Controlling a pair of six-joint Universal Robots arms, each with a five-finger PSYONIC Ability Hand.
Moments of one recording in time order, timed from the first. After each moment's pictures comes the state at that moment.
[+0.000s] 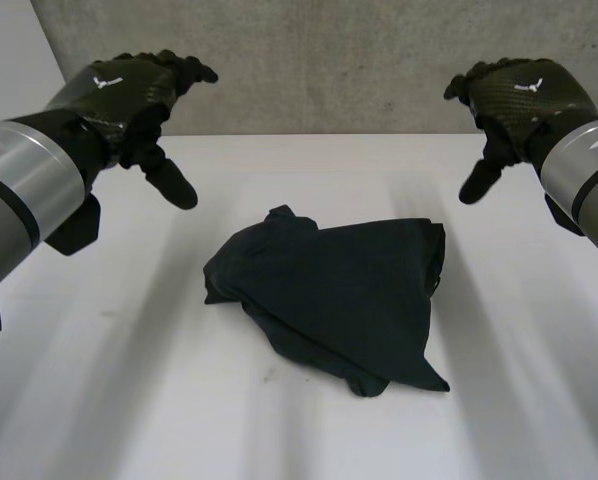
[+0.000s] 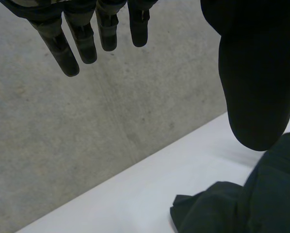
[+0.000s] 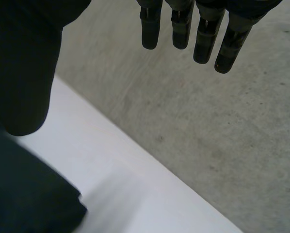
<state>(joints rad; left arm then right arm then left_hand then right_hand) 4.27 -1.63 -1.31 2.89 -1.47 3.23 1.94 -1.38 1.26 0.21 1.51 2.79 0.19 0.20 0.21 0.21 0.05 0.21 0.23 0.21 0.24 0.07</state>
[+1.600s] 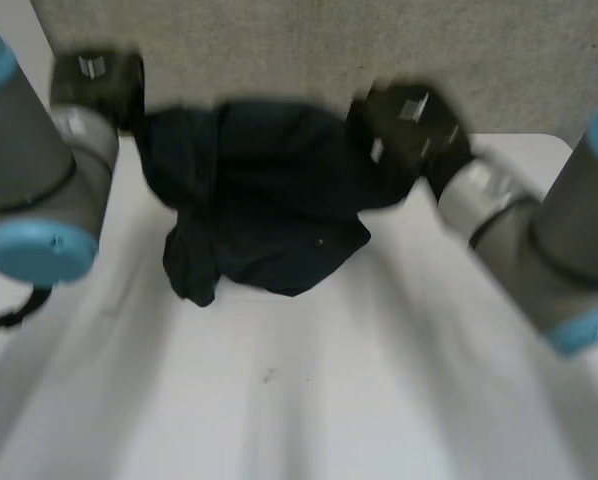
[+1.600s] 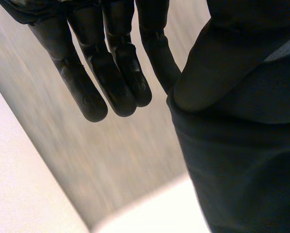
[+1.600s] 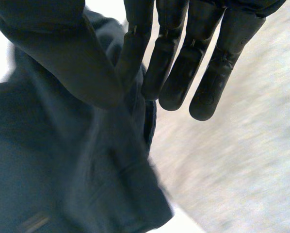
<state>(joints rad) 4.31 -1.98 -1.16 3.21 -1.79 3.37 2.08 -1.27 1.39 -0.19 1.31 2.91 1.14 1.19 1.19 1.20 0.96 0.99 1.17 1.18 1.19 0.99</state>
